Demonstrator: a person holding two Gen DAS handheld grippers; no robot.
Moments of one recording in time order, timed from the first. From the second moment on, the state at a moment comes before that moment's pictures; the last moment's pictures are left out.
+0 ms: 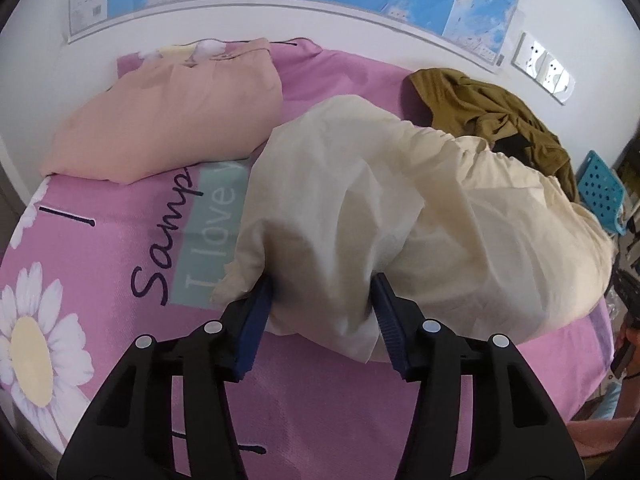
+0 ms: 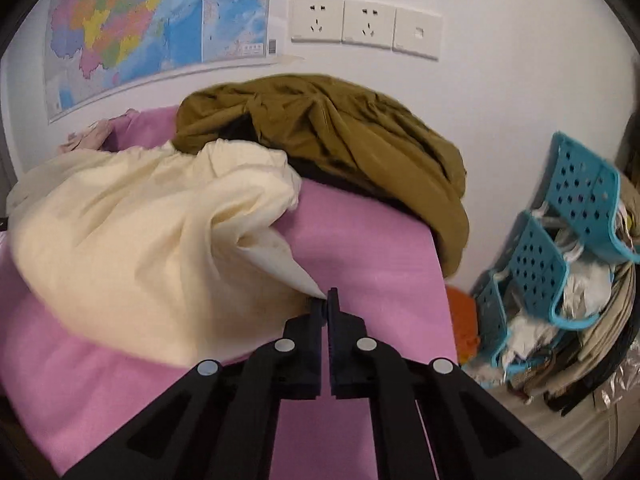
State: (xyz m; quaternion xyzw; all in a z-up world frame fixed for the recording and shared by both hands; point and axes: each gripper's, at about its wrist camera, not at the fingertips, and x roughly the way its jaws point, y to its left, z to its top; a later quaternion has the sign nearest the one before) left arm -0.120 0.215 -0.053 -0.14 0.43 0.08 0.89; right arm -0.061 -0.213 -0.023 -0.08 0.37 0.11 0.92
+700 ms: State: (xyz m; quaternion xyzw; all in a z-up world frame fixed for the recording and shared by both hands) left arm -0.114 0.216 -0.039 -0.12 0.41 0.07 0.90; right arm -0.037 -0.246 -0.001 0.15 0.39 0.20 0.89
